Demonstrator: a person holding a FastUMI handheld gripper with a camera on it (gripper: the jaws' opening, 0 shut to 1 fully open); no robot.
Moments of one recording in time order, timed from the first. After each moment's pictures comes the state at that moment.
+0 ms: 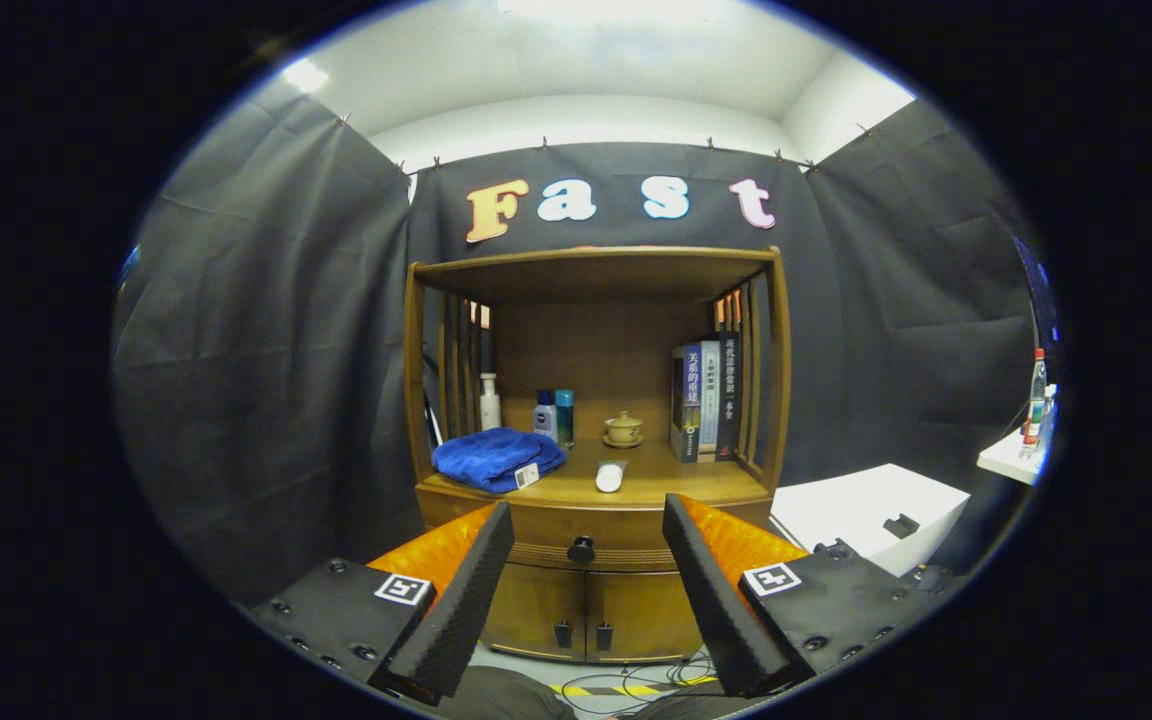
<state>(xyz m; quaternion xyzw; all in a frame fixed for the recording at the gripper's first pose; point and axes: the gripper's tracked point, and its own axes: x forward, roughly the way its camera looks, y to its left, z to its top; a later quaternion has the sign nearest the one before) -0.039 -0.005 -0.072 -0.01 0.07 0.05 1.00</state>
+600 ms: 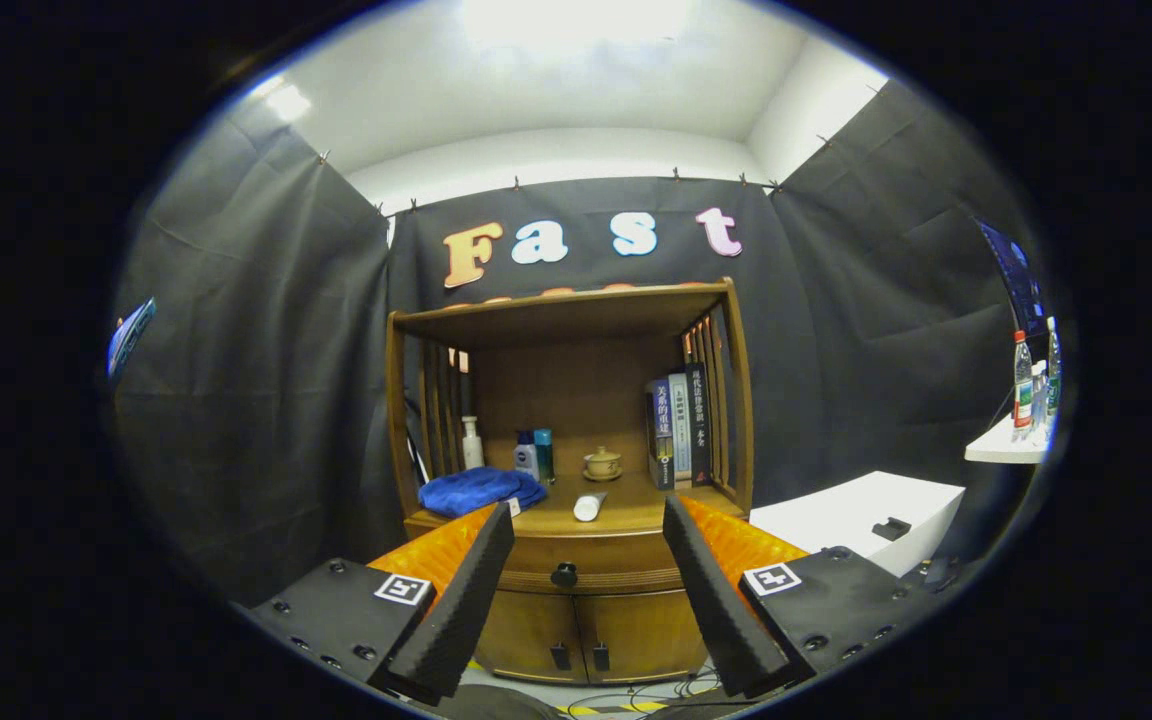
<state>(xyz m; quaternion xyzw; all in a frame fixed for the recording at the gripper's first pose) -0.050 -0.033 -0.046 0.01 0.00 0.03 1.00</state>
